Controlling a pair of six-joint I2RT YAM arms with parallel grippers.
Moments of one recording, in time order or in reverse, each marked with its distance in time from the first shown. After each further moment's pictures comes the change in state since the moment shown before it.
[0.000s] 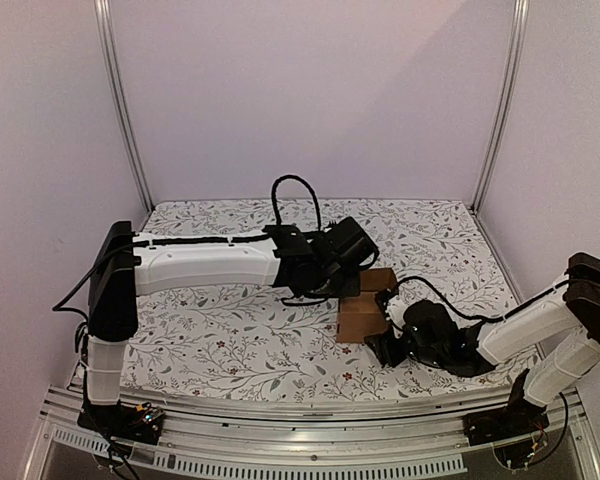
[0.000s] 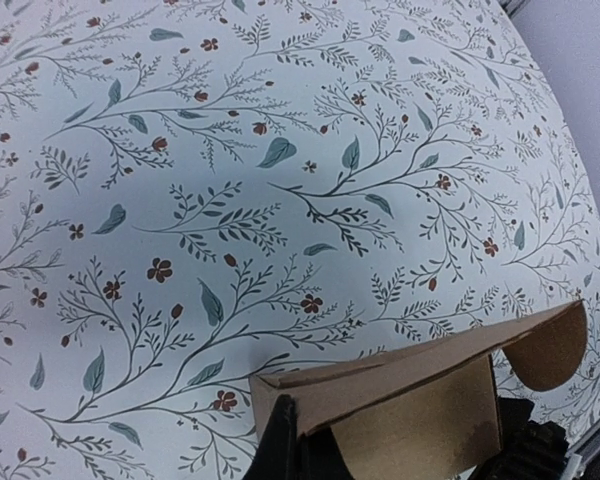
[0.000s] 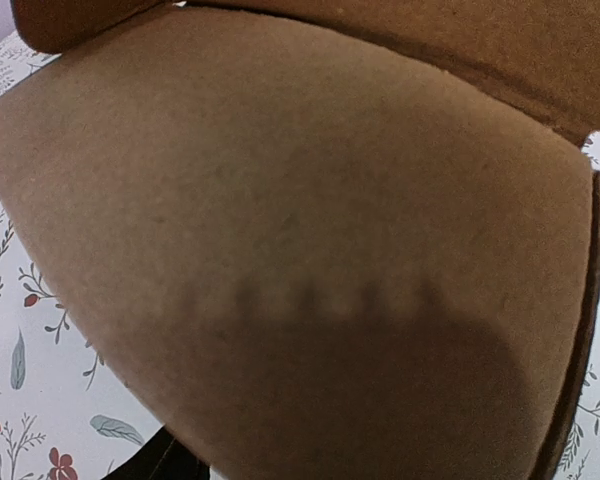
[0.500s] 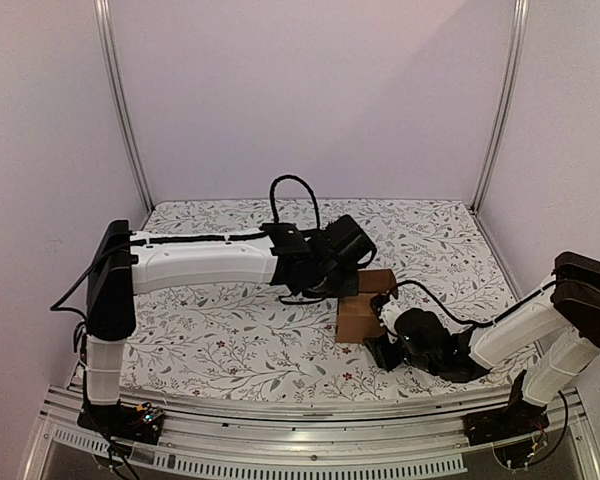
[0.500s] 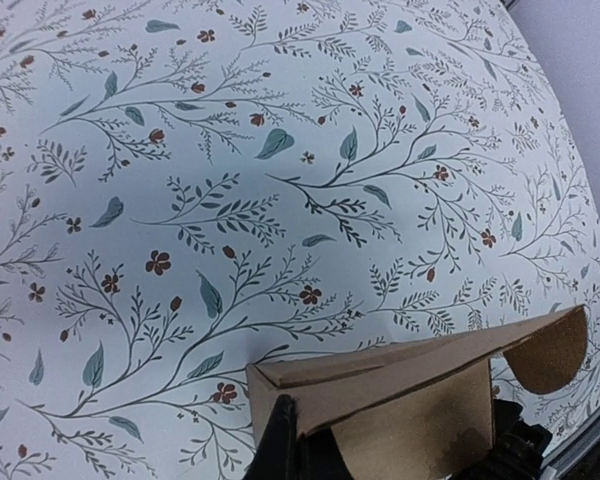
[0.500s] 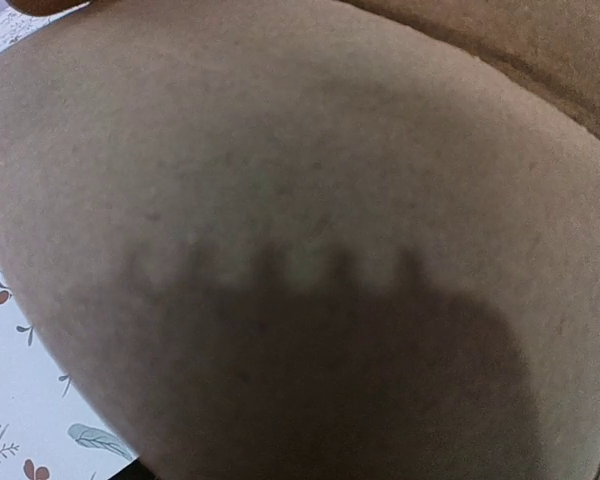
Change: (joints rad) left arm 0.006 -0.011 -0.008 -0.004 0.030 0.003; right arm 0.068 0.068 0.016 0.028 0.133 -0.011
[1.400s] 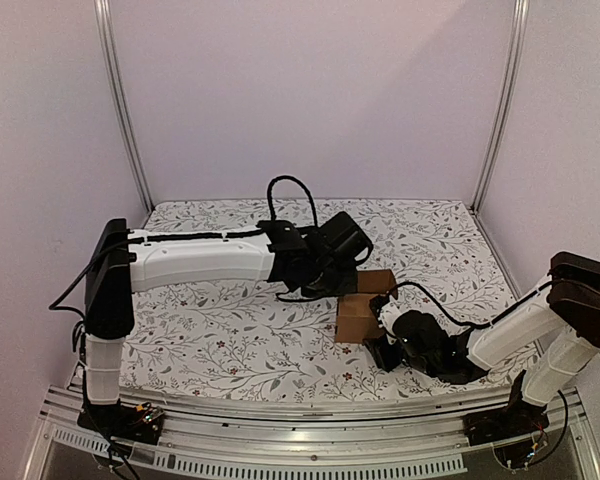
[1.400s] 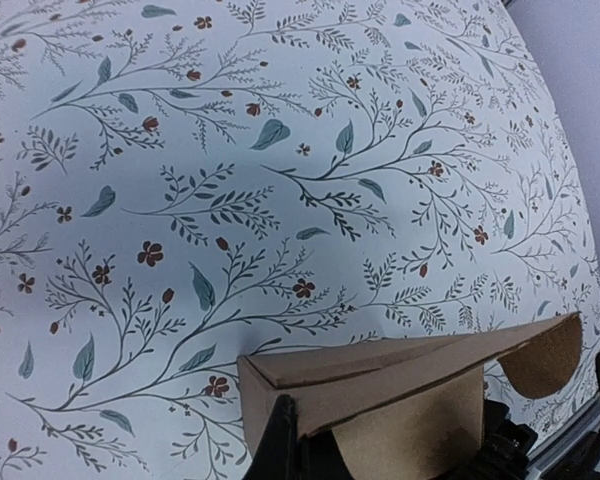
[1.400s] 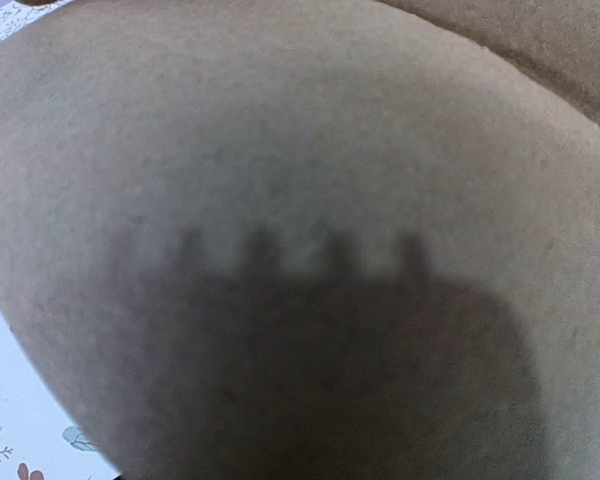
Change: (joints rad) left arm 0.015 -0.008 -0.010 0.003 0.055 -0.019; right arm 0.013 0.022 0.002 0.017 0.031 0.002
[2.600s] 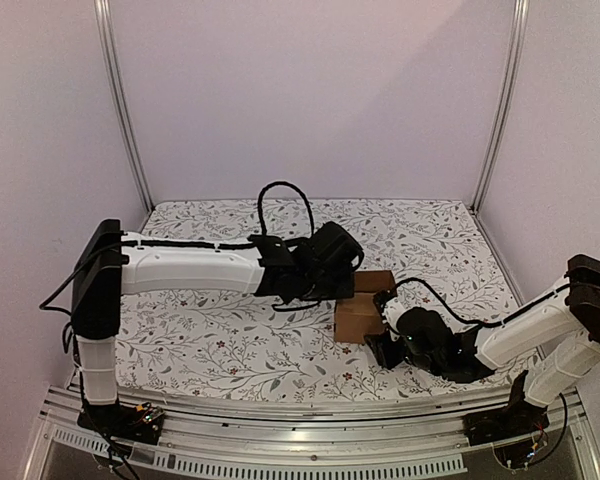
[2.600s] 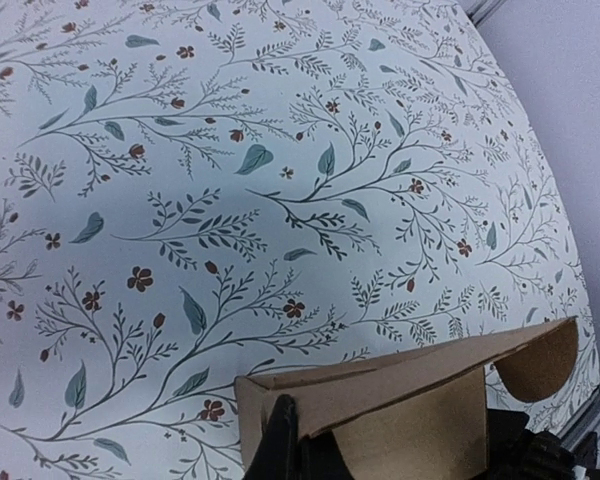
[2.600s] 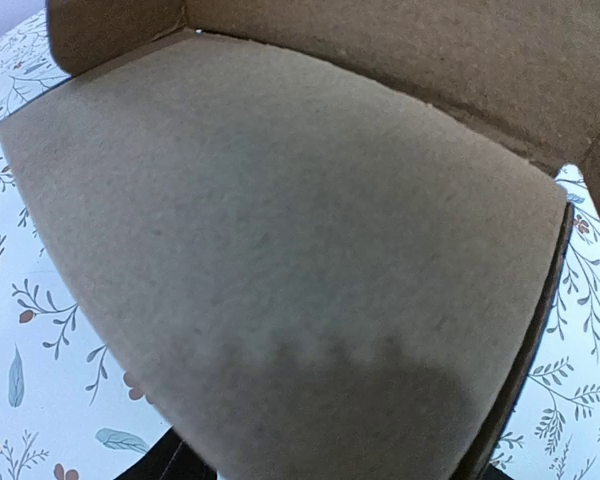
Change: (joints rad) left arm -0.004 -0.063 -0.176 0.208 -0.040 0.044; right arm 0.011 -0.089 0.002 -0.069 0.010 0.041
